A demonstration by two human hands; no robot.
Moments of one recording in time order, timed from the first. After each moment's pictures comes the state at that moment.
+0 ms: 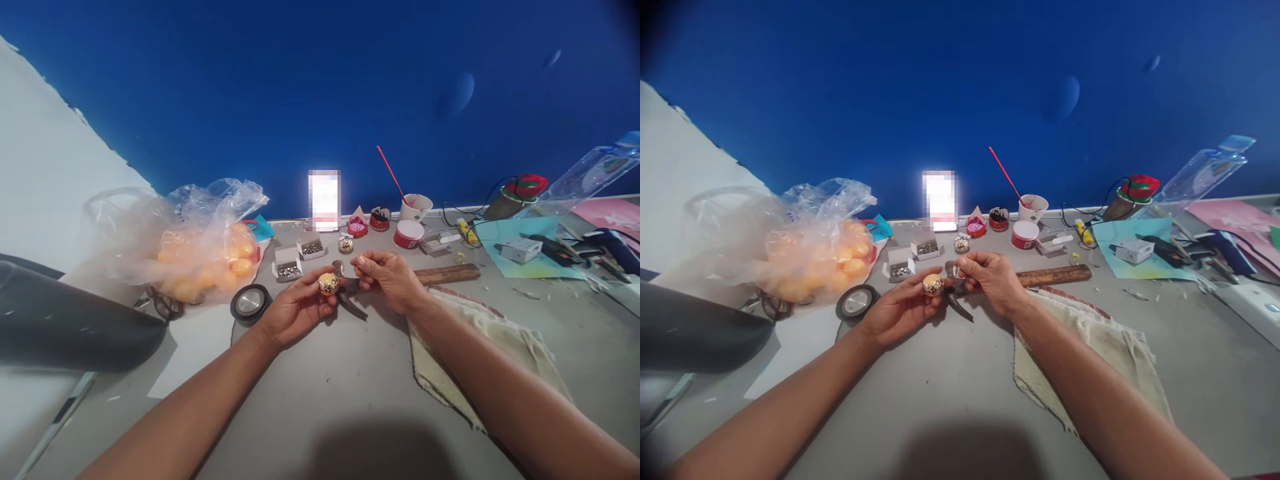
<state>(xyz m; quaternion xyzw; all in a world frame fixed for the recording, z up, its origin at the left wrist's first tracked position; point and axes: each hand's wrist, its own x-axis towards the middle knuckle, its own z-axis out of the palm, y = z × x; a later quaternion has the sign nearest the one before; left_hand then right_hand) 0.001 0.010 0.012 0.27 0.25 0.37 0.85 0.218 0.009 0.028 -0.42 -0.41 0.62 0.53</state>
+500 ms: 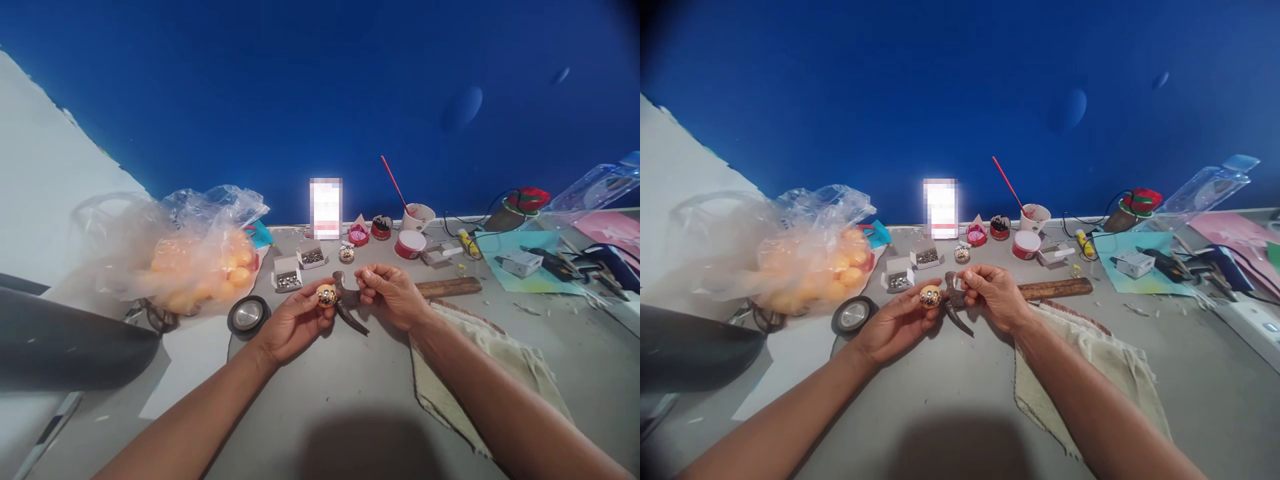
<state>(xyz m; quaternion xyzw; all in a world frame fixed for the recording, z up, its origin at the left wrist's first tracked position) 0.001 0.010 0.012 0.24 0.25 0.39 0.85 0.219 0.011 0.025 -0.37 -0.35 0.67 0.54</state>
